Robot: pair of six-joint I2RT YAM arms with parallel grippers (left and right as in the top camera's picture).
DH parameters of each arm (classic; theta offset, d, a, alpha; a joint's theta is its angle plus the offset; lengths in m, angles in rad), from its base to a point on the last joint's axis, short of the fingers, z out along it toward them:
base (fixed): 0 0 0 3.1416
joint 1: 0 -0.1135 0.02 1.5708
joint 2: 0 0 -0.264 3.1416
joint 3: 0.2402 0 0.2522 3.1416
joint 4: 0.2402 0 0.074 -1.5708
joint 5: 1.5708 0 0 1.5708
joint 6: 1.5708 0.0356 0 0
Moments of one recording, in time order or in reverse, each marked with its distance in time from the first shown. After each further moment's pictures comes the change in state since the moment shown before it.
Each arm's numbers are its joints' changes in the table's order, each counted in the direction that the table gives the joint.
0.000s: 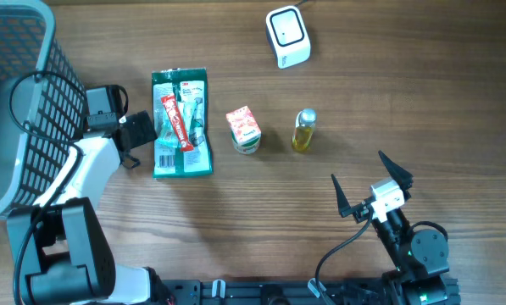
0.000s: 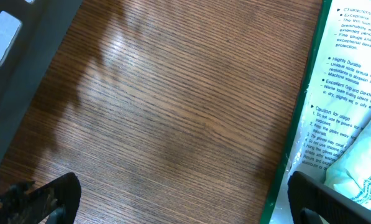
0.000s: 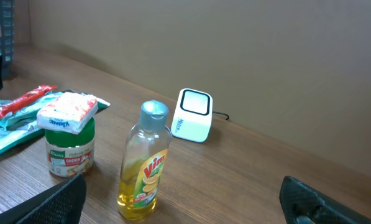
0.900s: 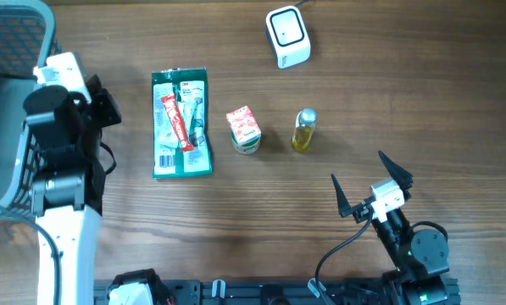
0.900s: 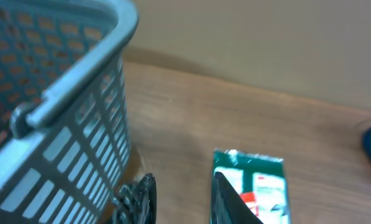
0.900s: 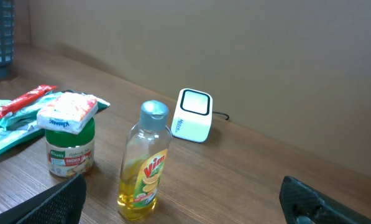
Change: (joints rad) left arm -0.028 -0.520 0.057 -0.054 0.102 0.135; right arm 0.000 0.000 0.000 0.000 0.000 0.000
